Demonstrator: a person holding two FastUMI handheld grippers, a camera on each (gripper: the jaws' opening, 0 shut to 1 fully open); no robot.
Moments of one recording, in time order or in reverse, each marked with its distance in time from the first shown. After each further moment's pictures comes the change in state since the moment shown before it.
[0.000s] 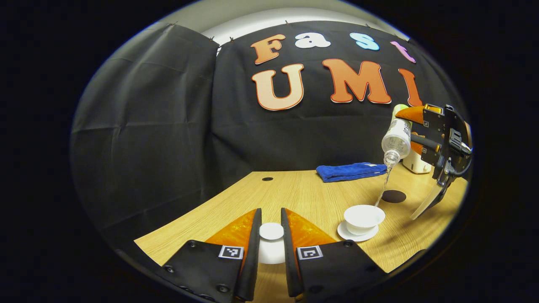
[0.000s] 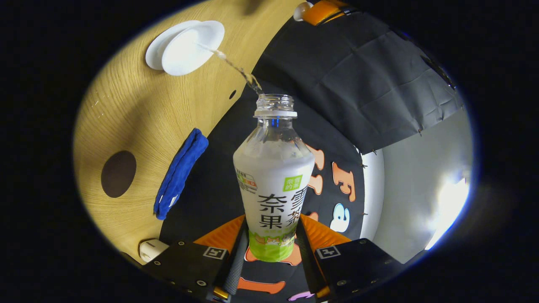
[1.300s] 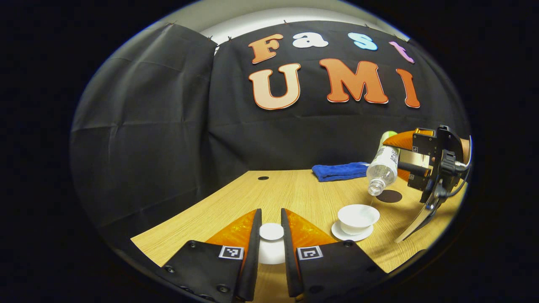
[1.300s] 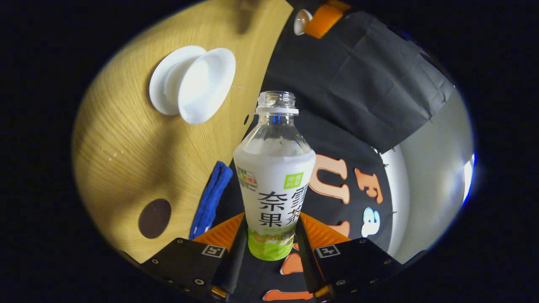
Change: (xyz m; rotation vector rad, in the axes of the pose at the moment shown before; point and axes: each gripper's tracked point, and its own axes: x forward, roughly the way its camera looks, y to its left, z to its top) left arm -0.002 -0.002 -0.002 -0.003 0.006 -0.034; right arm -0.017 0.060 0.040 0.289 -0.110 0.200
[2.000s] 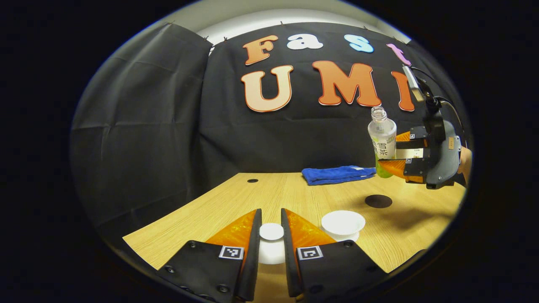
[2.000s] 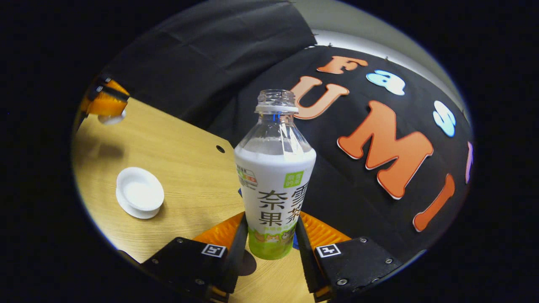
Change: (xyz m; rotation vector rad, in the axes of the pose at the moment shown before) left arm -0.001 -0.024 0.011 -0.006 -0.020 -0.062; right arm 0.009 0.002 -0.054 1.130 0.149 0.133
